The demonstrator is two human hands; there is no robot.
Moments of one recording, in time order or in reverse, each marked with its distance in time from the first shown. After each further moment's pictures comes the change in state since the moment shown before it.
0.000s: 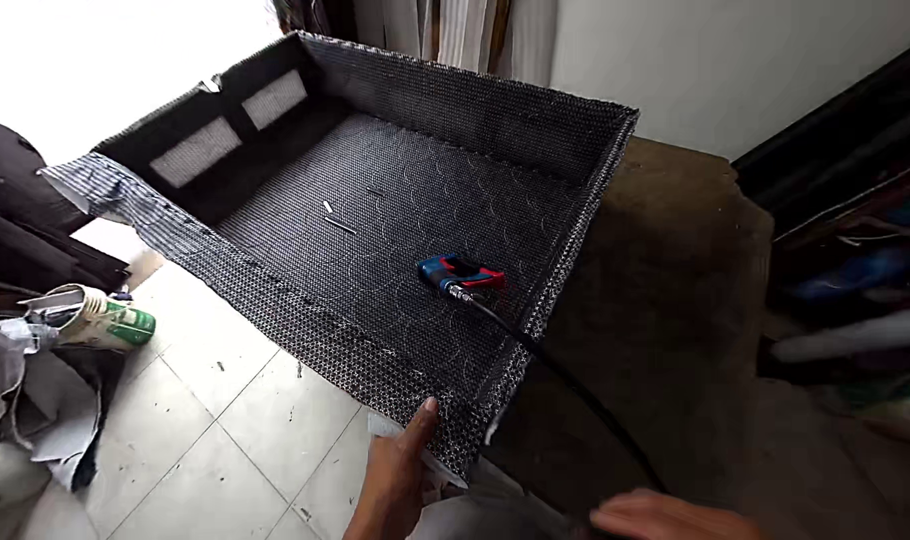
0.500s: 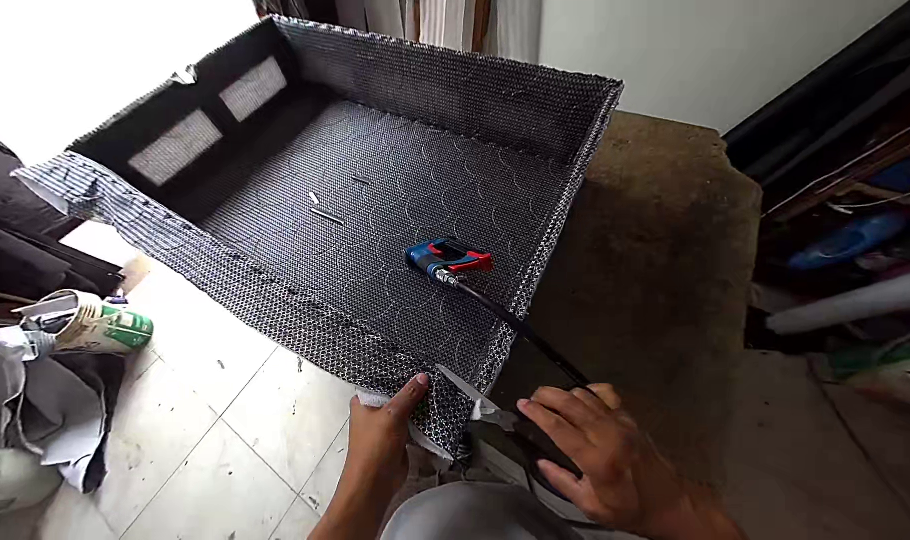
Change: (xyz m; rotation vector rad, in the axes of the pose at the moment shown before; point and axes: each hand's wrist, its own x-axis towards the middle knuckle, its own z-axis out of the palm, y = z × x) left_hand 0.014 0.010 0.007 0.070 0.050 0.114; right_hand 0.044 0.084 0.041 -0.888 0.345 -0.181
